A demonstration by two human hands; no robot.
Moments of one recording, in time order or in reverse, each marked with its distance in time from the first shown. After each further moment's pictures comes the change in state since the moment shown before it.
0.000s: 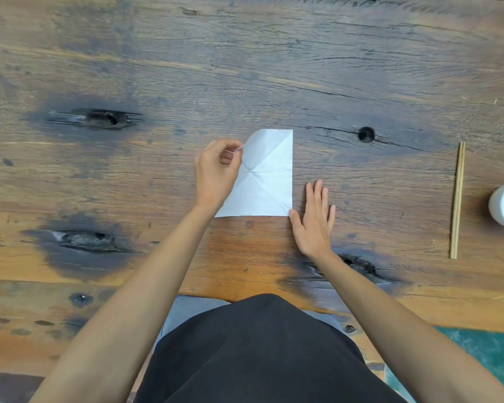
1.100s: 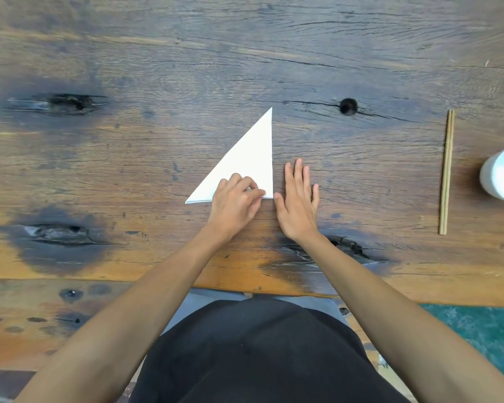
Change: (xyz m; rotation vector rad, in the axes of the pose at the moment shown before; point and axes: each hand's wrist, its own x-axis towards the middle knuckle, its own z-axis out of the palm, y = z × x) left_hand -0.088 -0.029 0.070 0.578 -0.345 0.498; right_hand -0.002 0.009 -0.006 -0.037 -0.011 -0.073
